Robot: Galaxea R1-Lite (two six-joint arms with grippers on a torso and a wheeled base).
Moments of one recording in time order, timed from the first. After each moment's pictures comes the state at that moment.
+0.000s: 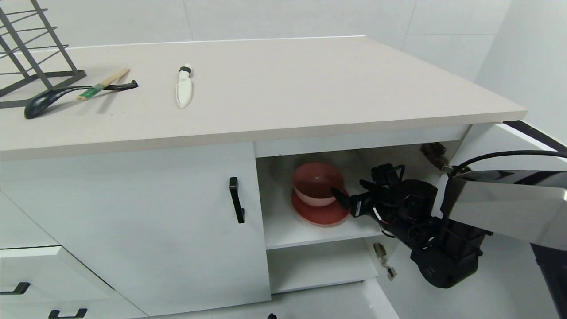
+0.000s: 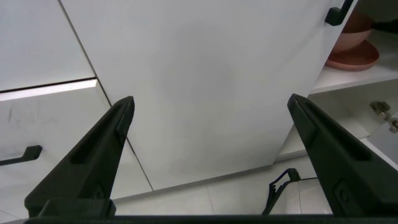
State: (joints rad) left arm 0.00 0.00 0.00 0.00 -0.10 0.04; right arm 0.38 2.40 -0.71 -1.56 0.09 0.10
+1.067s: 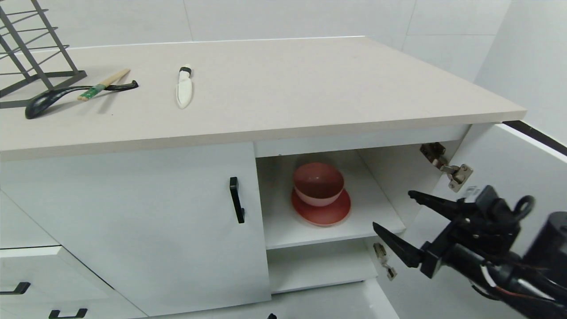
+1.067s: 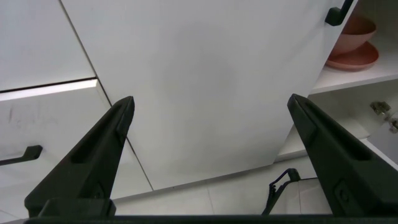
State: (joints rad) left arm 0.00 0.00 0.00 0.00 -0.10 0.04; right arm 0.52 1.69 -0.06 -1.55 0.09 -0.17
